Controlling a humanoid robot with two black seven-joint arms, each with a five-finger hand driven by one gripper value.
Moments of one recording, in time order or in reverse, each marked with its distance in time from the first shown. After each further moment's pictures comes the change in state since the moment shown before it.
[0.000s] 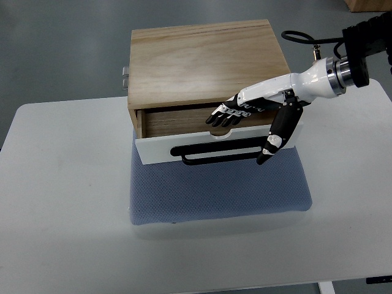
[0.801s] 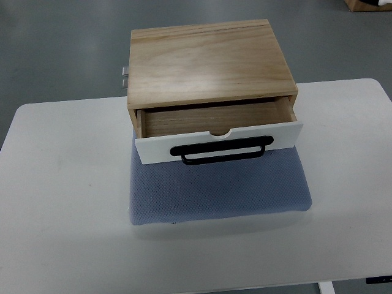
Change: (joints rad) left arm 0.000 0.000 0.000 0.000 0.000 0.000 0.000; right arm -0.362 0.183 0.440 -0.896 0.472 -0.161 0.219
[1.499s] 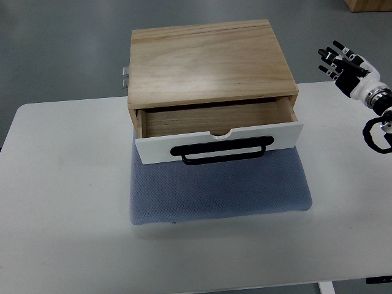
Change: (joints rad) left arm 0.000 0.000 0.000 0.000 0.000 0.000 0.000; right arm -0.326 0.323 0.281 -0.276 0.038 -0.169 0.036
